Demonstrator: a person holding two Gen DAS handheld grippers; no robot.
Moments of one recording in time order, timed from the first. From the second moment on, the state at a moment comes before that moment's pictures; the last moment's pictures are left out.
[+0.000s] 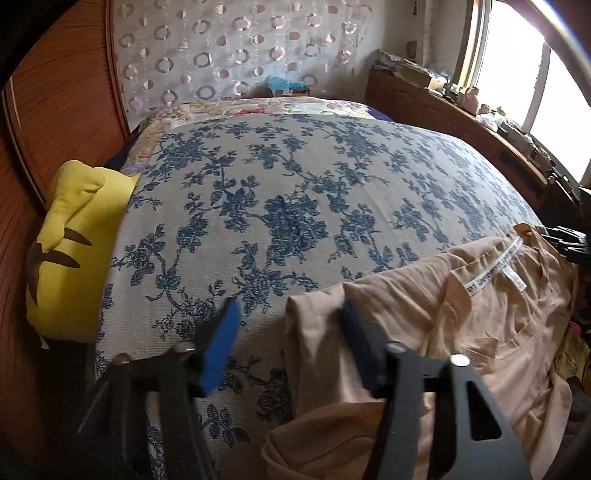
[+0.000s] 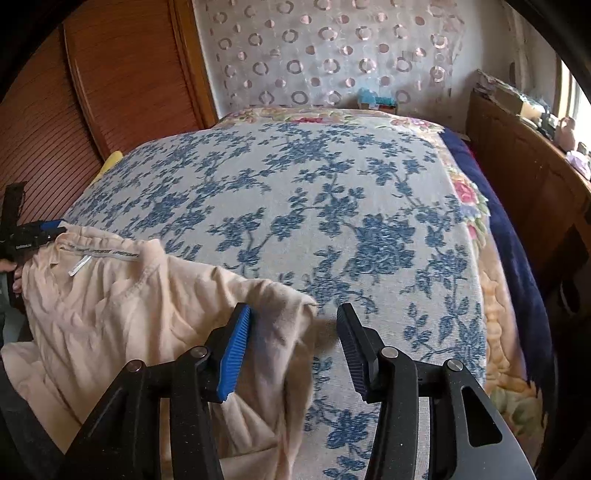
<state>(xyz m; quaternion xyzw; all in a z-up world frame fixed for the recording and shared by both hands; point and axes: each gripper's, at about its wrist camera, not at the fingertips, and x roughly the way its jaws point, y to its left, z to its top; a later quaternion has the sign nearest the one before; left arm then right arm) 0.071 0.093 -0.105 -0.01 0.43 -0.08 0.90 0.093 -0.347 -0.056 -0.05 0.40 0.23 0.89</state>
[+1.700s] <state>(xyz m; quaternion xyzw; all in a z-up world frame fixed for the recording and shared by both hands) -0.056 0.101 0.258 0.04 -0.01 -0.05 1.00 -0.071 -0.357 0.298 -0.13 0.03 0.23 0.96</state>
